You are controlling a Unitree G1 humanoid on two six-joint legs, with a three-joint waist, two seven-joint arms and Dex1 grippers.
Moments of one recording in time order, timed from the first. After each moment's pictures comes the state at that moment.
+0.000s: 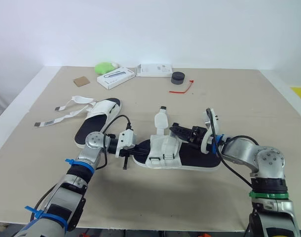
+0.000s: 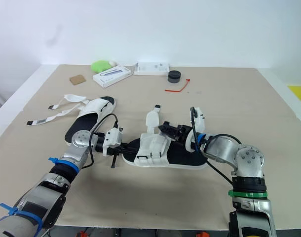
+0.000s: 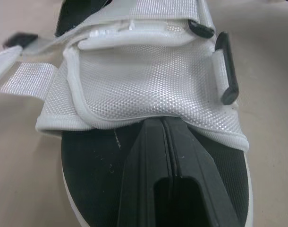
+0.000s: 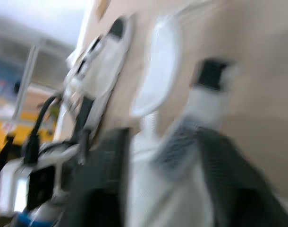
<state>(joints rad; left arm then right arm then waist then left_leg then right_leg) -0.68 0.30 -0.25 0.78 -0.18 -0.40 -1.42 -0.47 -0.50 -0.21 0.06 1.63 1.11 -0.33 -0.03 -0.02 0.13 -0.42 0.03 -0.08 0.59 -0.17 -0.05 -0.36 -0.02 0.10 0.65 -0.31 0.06</state>
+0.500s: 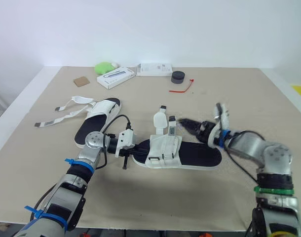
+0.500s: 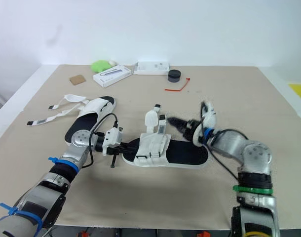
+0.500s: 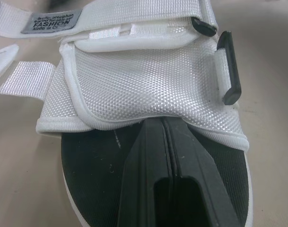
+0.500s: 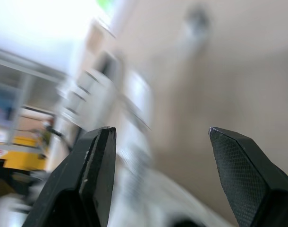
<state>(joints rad) -0.68 0.30 -0.25 0.78 -0.18 -0.40 -1.42 -0.61 -0.61 -0.29 0.08 1.61 1.11 -0.16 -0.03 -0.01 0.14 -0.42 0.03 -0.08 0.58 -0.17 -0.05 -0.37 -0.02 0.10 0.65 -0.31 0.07</state>
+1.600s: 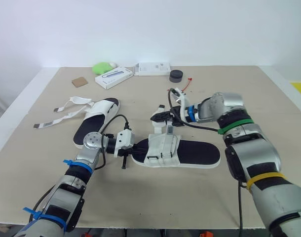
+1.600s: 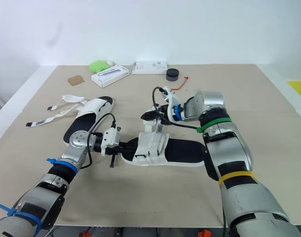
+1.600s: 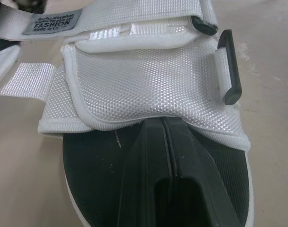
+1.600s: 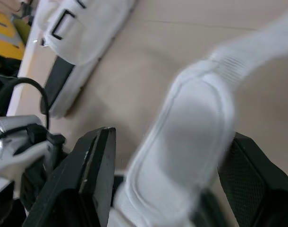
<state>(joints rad) -0.66 0.31 -0.24 0.76 -0.18 -0.42 -1.40 -1.29 -0.34 0.17 1.05 0.55 1.09 0.76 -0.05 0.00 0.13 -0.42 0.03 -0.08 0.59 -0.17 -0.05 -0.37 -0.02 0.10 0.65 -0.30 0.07</state>
